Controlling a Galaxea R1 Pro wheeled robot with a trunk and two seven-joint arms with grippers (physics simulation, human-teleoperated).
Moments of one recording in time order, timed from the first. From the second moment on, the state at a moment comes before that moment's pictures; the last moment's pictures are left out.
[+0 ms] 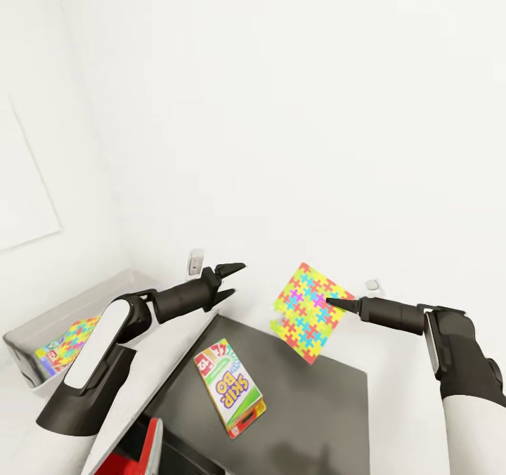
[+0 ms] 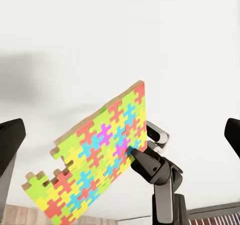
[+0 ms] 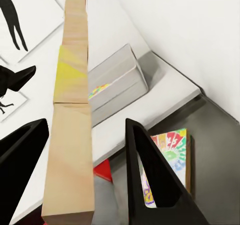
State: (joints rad) left arm -0.57 0.10 -0.24 -1.59 1.73 0.78 0.41; right arm -0.65 -0.15 -0.39 -1.15 0.19 0.82 1.47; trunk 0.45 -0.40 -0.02
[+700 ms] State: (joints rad) left arm -0.57 0.10 -0.24 -1.59 1.73 0.78 0.41; right arm -0.65 -0.15 -0.39 -1.15 0.19 0.82 1.47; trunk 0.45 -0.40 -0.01
